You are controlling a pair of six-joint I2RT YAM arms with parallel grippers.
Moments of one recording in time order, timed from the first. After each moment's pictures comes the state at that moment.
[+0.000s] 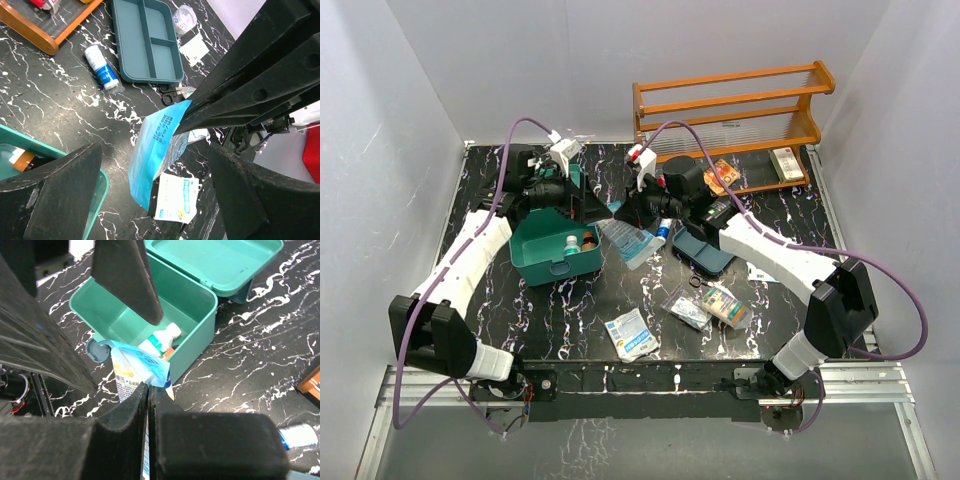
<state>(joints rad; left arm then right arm) -0.24 1.40 1.26 -0.46 0.84 -0.12 0.69 1.55 1.30 -0.12 -0.39 0.11</state>
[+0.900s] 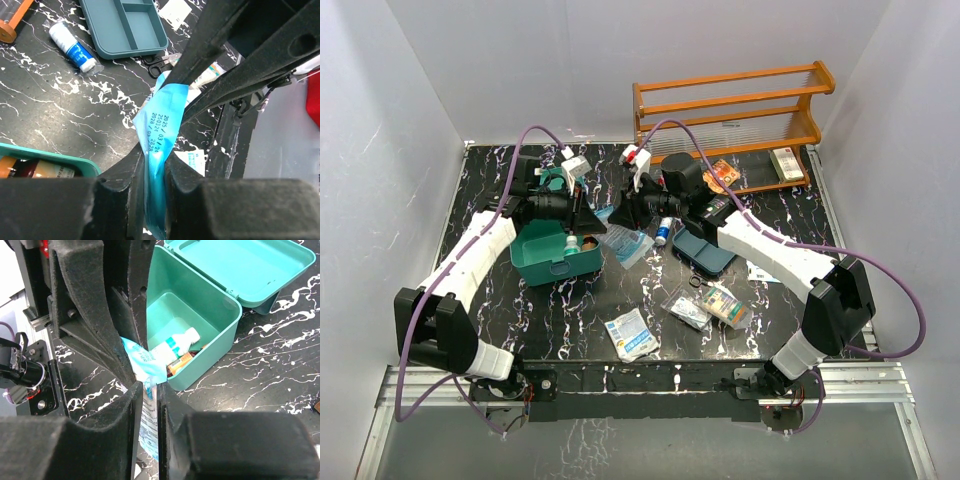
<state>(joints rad) -0.25 1.43 1.20 -0.54 0.99 0.12 0.69 1.57 1.34 -0.12 -0.52 0.08</state>
